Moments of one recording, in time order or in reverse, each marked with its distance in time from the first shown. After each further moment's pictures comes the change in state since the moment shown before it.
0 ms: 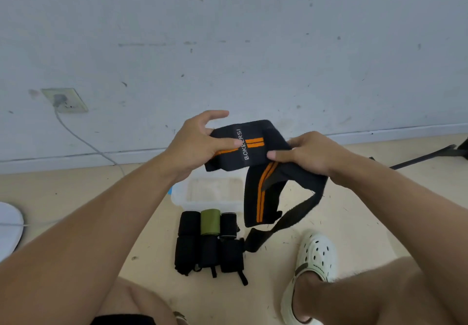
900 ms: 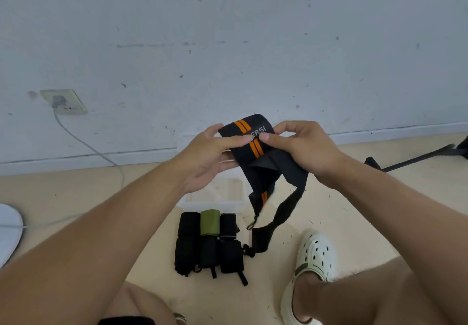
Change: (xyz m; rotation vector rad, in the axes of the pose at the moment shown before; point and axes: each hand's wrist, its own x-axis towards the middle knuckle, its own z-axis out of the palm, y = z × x) left_hand -0.002 -0.003 0.020 -0.461 -0.172 -0.183; right_hand -0.006 -0.011 0.013 0.451 0.084 -0.204
